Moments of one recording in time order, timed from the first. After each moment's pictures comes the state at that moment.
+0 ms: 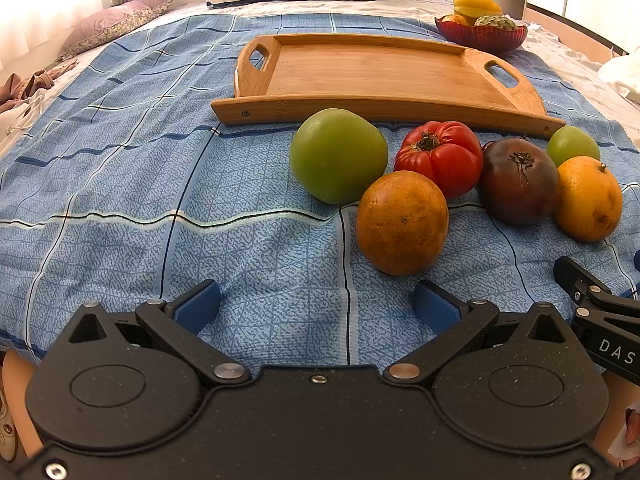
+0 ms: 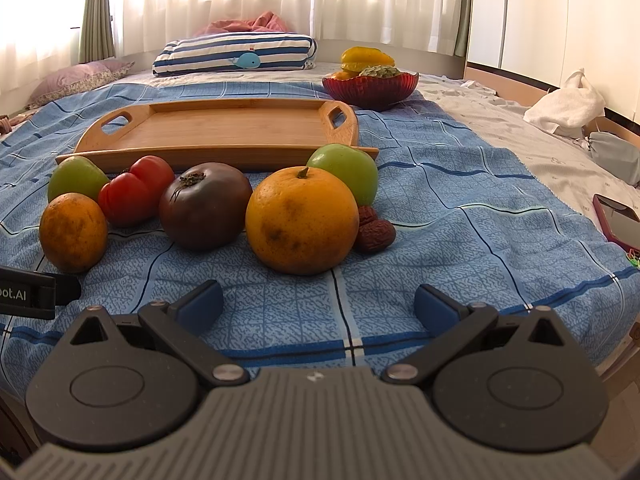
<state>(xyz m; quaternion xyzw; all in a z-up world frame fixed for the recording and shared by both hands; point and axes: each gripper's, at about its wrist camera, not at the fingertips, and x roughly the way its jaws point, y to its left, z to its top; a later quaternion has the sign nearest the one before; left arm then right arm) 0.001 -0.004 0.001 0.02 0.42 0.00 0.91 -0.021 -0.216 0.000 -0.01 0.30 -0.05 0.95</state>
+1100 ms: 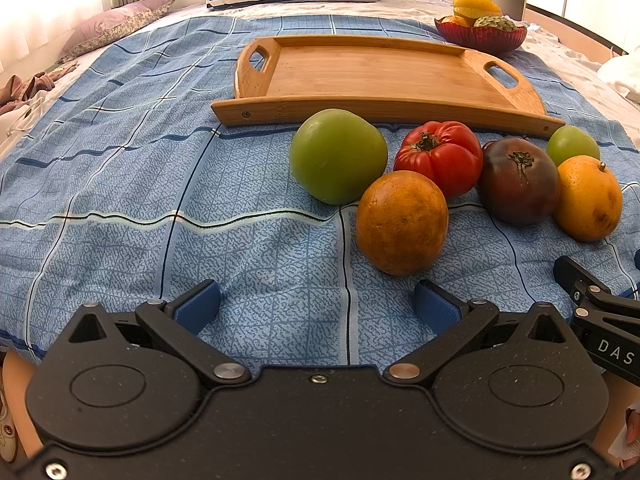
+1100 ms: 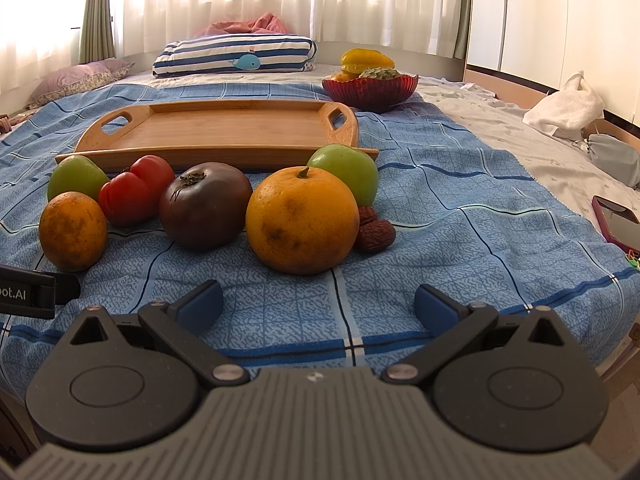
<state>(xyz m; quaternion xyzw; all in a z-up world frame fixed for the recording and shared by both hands) 0.001 -0.004 0.001 0.02 0.42 0.00 0.91 -0.022 -0.216 0.000 -0.01 0.30 -0.05 0.95</state>
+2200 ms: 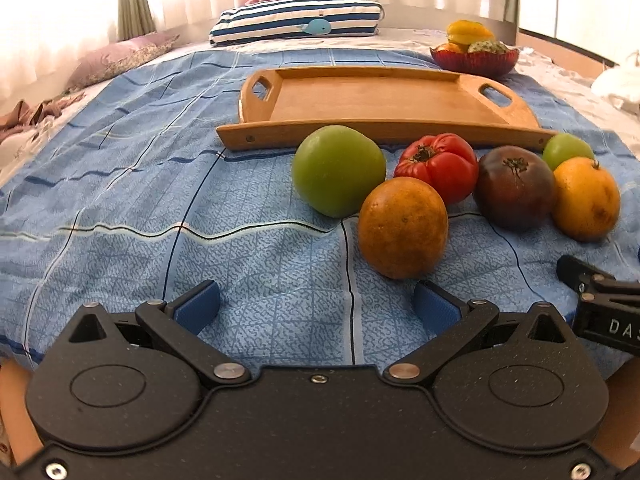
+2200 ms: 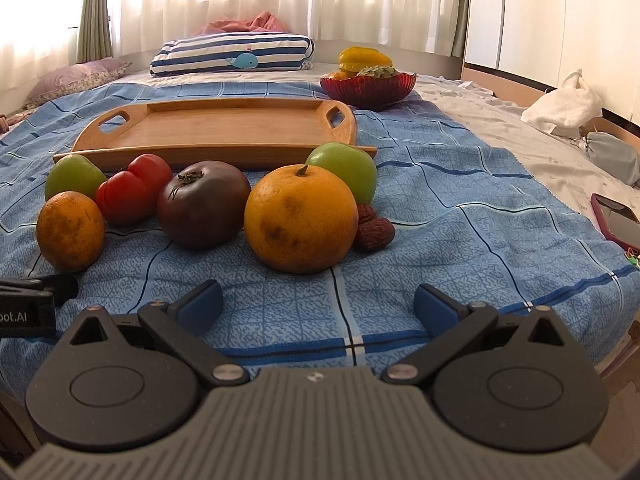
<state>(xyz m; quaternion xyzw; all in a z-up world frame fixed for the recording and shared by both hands) -0.013 -0.003 -0.002 0.03 0.36 0.00 0.93 -0.022 -0.218 0.000 -0.01 0.31 -0.06 0.95</state>
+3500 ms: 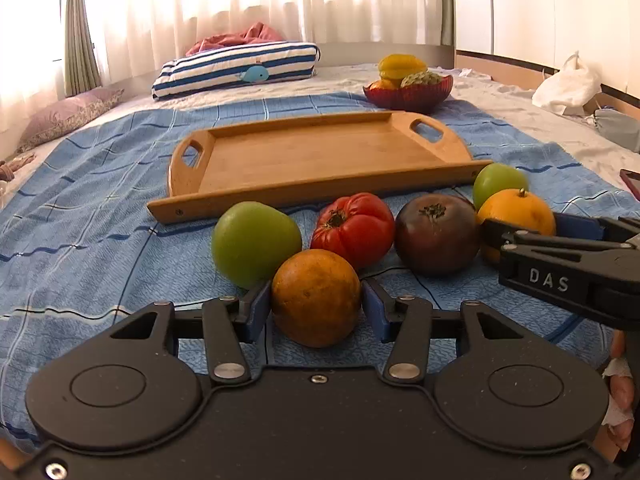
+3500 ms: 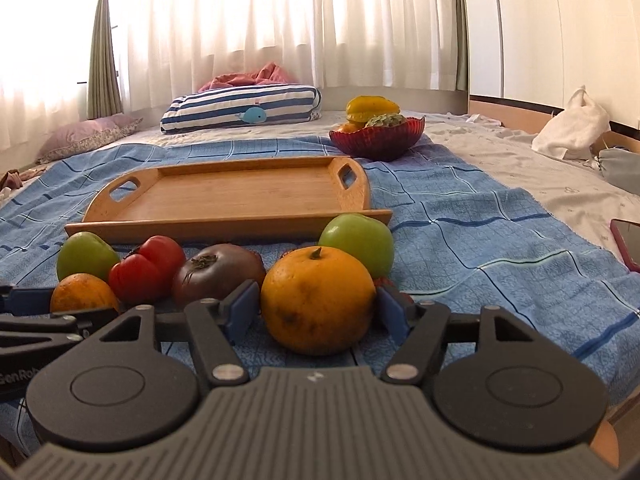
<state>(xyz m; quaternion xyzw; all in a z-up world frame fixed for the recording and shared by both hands) -0.011 -0.034 0.011 0.06 0.29 -0.09 0.95 -0.004 -0.221 0.011 0.02 0.23 -0.04 0.97</state>
